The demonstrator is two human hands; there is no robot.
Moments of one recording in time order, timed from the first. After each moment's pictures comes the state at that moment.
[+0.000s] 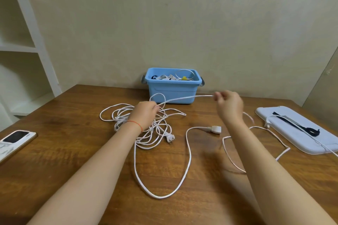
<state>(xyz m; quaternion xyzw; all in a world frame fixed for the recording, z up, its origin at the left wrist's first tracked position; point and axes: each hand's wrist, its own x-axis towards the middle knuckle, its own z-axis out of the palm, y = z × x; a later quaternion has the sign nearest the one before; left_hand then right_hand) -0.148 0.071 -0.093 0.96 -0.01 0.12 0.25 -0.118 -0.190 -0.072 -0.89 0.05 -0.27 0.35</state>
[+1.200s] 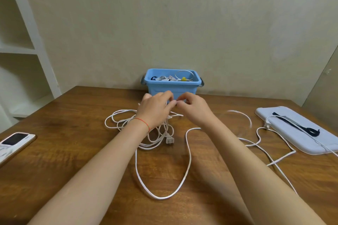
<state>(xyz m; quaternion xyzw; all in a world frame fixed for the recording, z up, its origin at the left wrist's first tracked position) -0.151 0.044 -0.073 0.95 -0.12 0.22 0.17 -0.153 -0.116 -0.058 -0.89 -0.18 -0.10 0.40</state>
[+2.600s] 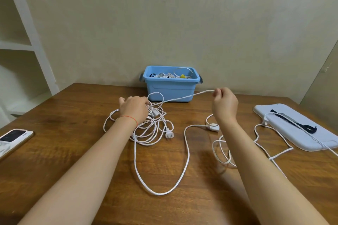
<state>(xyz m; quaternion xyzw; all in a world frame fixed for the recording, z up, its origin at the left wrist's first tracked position) -0.141 0.086 -0.091 0.99 0.06 0.14 0.06 -0.125 -0.175 -0.072 -0.85 0.08 -0.30 0.43</state>
